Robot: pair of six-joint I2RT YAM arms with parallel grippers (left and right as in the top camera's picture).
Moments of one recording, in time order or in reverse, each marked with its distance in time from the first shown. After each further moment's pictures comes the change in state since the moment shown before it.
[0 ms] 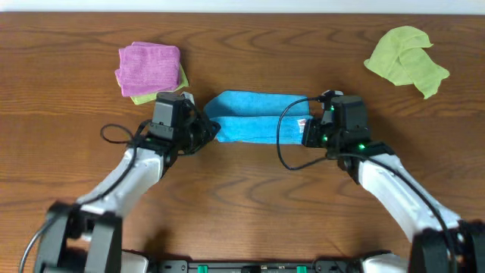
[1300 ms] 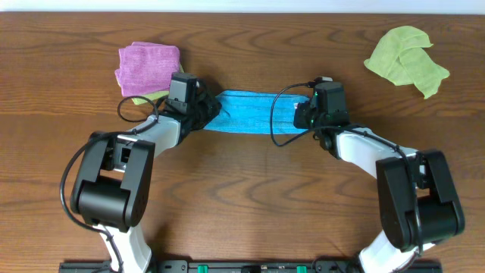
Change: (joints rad) left arm 0.014 0.402 0.230 0.184 -0.106 -0.020; right arm 0.002 0.352 0.109 0.299 0.116 -0.021
